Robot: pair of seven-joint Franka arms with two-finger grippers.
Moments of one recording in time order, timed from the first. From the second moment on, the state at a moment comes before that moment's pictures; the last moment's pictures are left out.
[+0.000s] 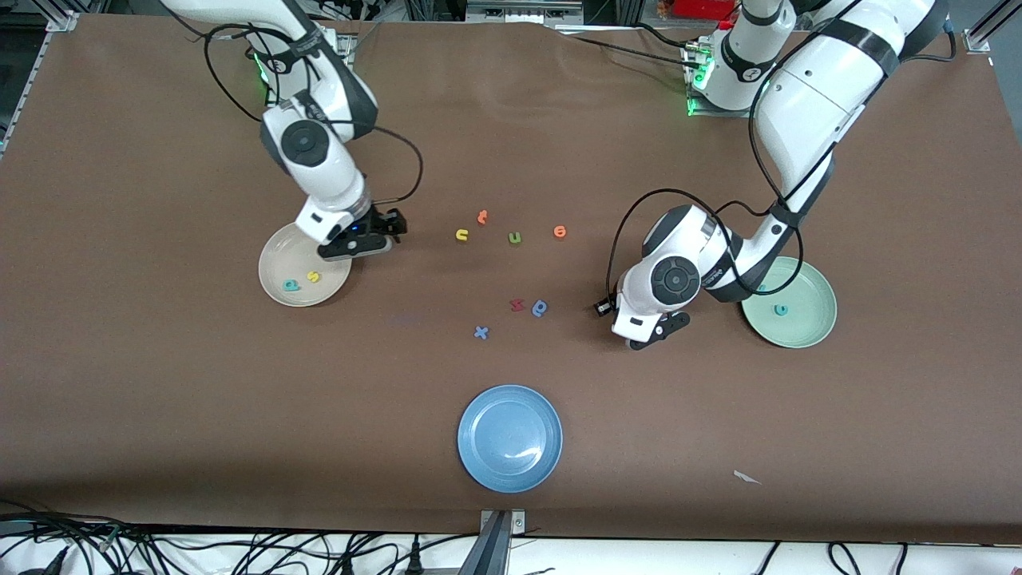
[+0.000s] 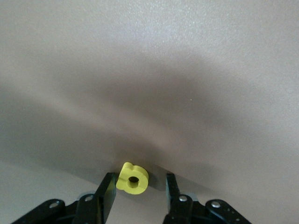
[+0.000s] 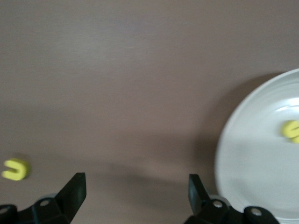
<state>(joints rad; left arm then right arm) -0.01 0.79 -0.50 -1.68 0.24 2.20 -1.07 0.12 0.28 0.40 -2.33 -0.19 2.64 0.52</state>
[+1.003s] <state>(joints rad) -0.01 0.79 -0.49 -1.67 0.26 2.20 -1.07 0.45 0.45 0.29 -2.21 -0.19 2.74 0.96</state>
